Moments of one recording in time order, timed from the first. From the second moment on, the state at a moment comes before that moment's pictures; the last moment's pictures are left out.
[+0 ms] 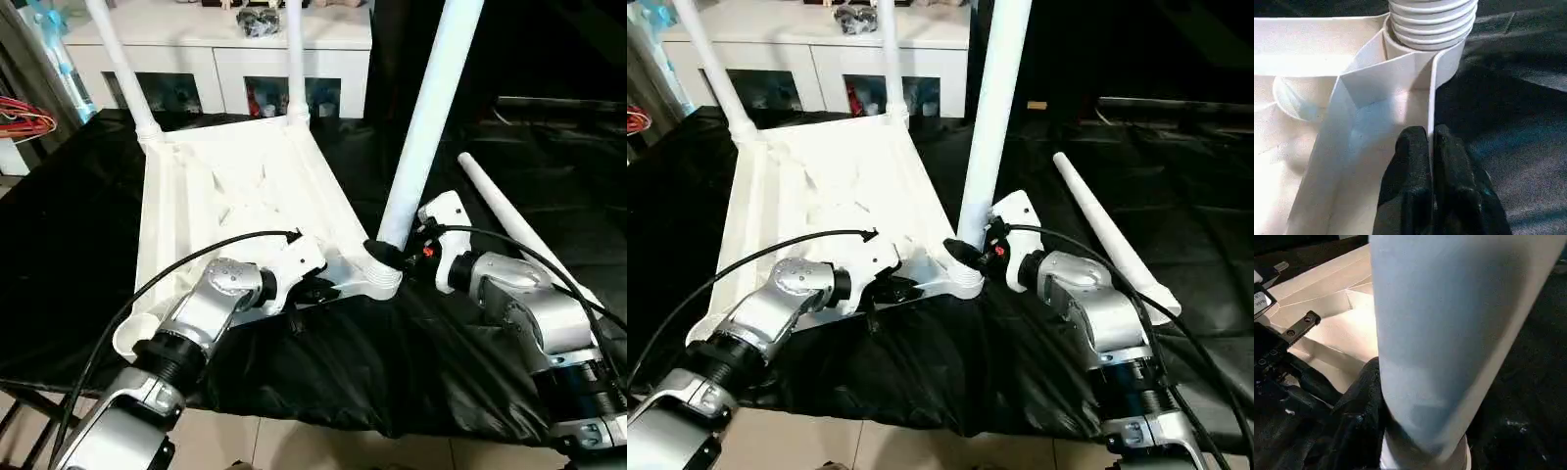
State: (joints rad) left arm -0.60 0.26 -0.36 0.58 0.03 0.20 -0.92; right arm -0.43 -0.37 0.10 0.17 0.28 0.47 0.69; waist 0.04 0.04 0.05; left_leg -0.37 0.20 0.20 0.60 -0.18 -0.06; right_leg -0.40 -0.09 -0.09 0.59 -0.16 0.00
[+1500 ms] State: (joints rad) left arm -0.62 0.26 -0.36 0.60 0.03 0.17 -1.01; right arm -0.34 -0.33 0.02 0.28 0.32 0.27 0.75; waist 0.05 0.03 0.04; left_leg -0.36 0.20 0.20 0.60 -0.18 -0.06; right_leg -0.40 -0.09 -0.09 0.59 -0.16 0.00
